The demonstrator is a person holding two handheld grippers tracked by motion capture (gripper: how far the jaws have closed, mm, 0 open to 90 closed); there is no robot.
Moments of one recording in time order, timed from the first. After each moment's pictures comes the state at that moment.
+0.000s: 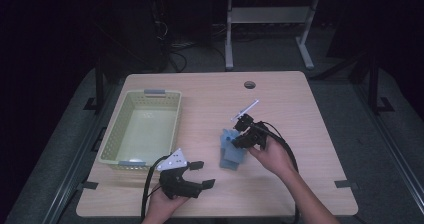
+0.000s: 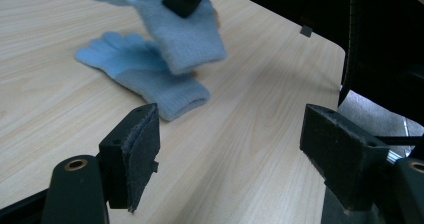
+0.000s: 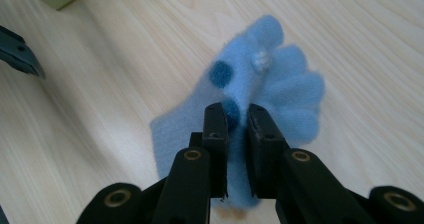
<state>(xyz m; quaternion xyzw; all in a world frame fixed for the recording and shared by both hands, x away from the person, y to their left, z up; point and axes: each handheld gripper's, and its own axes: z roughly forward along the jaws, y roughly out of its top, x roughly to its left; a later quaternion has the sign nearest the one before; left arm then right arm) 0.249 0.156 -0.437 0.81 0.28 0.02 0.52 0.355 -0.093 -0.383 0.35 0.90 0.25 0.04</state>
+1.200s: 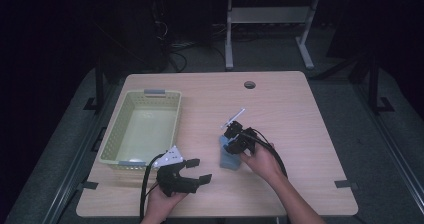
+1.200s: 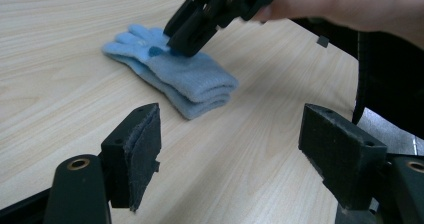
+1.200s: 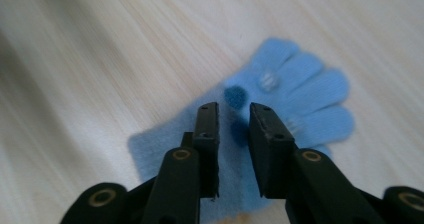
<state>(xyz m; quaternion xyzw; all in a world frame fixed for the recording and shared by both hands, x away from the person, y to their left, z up) 0.253 0.163 -0.438 0.79 0.32 0.02 0.52 0.357 -0.067 -0.418 0.34 0.91 0.22 0.06</state>
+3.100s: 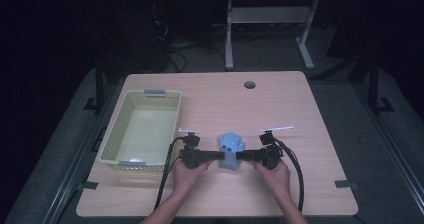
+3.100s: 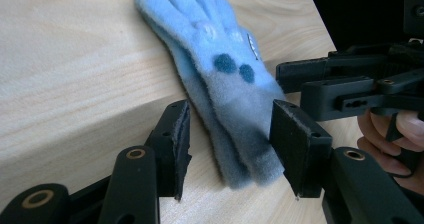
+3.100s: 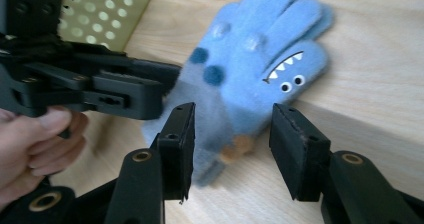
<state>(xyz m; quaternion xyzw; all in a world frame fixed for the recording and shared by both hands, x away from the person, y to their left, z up) 0.338 0.119 -0.474 0.72 0.52 -0.14 0.45 0.332 -0.152 -0.462 0.54 0.72 0.42 -0.11</state>
